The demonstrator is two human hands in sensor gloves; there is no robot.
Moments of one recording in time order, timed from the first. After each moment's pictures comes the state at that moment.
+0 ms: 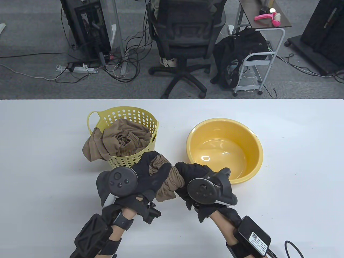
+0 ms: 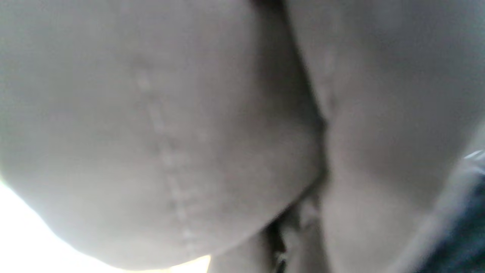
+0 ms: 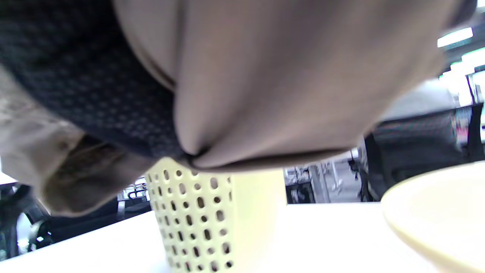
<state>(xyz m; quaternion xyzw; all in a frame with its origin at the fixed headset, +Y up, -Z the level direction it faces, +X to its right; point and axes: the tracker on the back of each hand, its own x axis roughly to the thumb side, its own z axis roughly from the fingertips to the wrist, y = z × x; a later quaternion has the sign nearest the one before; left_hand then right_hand) -0.147 -0.596 -0.280 0.11 -0.22 0.38 0.89 0.060 -0.593 -0.276 0.28 -0.15 0.93 0.21</state>
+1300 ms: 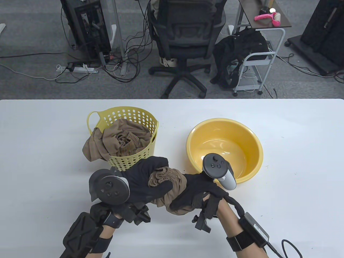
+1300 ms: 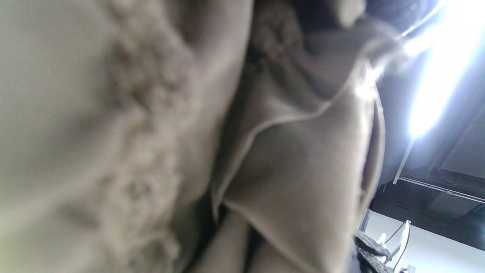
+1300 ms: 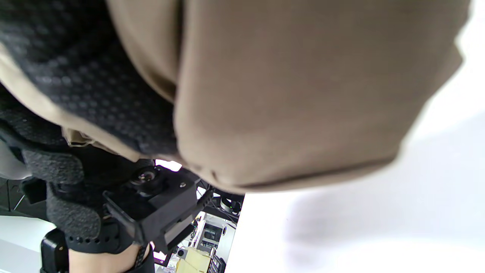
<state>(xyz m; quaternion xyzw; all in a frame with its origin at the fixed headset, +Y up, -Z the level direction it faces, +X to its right) -0.147 -0.563 -0.263 0.15 -0.41 0.35 0.83 0.062 -0.648 -0.308 0.32 0.21 0.74 0.55</state>
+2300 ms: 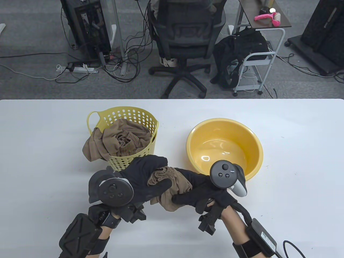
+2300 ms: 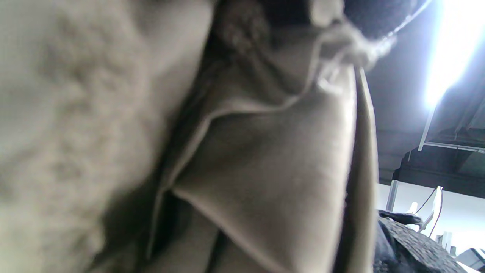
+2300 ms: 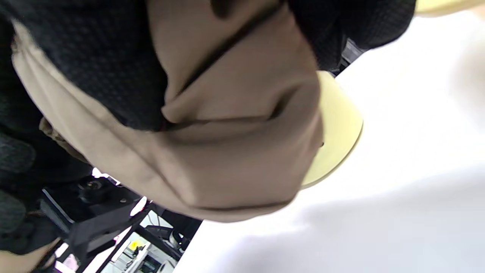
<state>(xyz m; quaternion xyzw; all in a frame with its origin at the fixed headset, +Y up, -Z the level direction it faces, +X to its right) -0.151 -0.557 -0.261 0.16 -0.39 0.27 0.87 0.088 -0.636 -0.293 0.30 0.08 0.83 0.46</state>
